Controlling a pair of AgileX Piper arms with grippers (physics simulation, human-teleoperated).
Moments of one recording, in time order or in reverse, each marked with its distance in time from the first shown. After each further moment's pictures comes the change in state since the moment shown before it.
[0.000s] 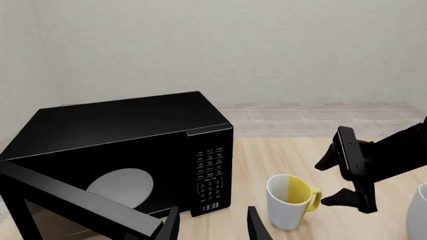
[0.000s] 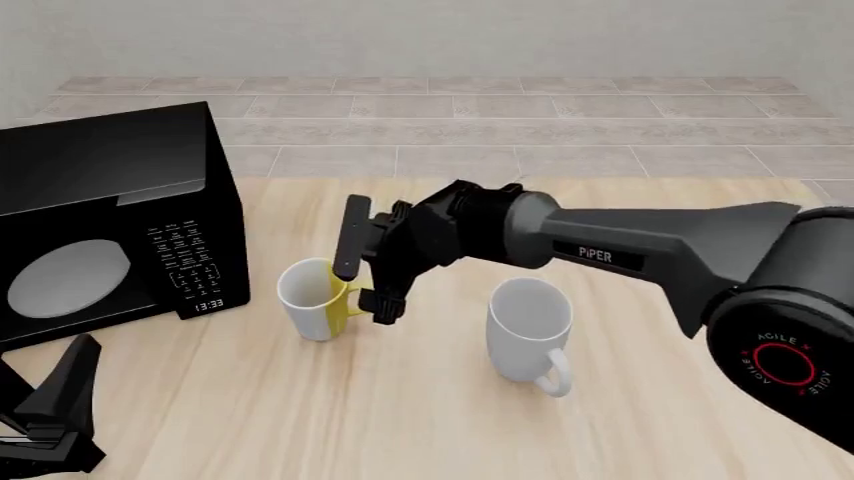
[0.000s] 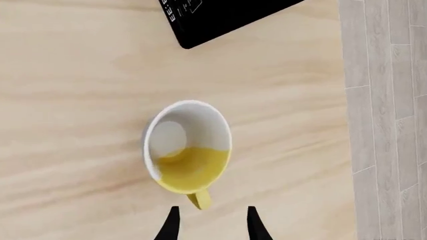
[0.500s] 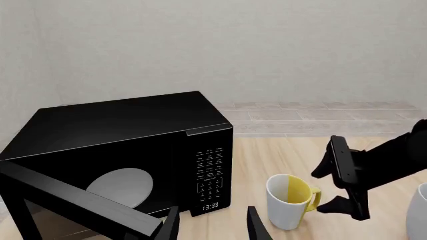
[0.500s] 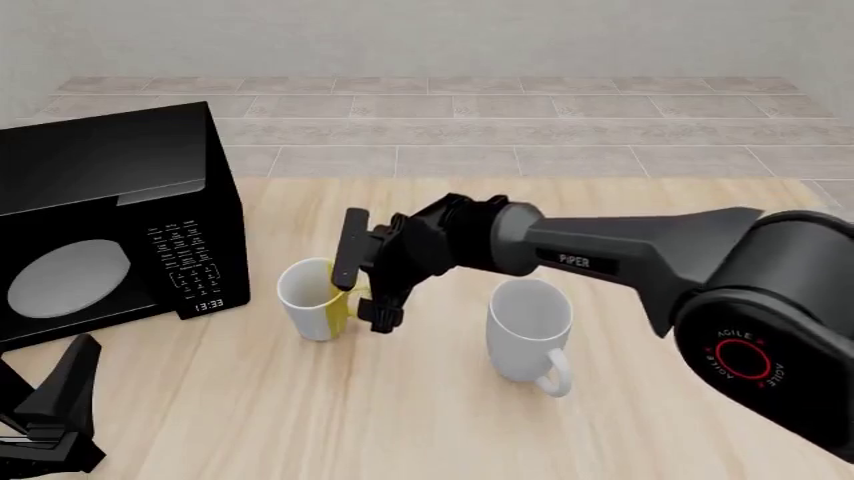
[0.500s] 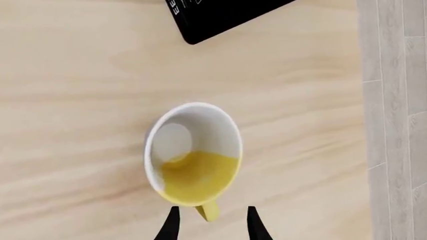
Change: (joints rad) left arm 0.000 0.000 0.000 0.000 0.000; right arm 0.001 0.054 -0.014 -0.009 0.016
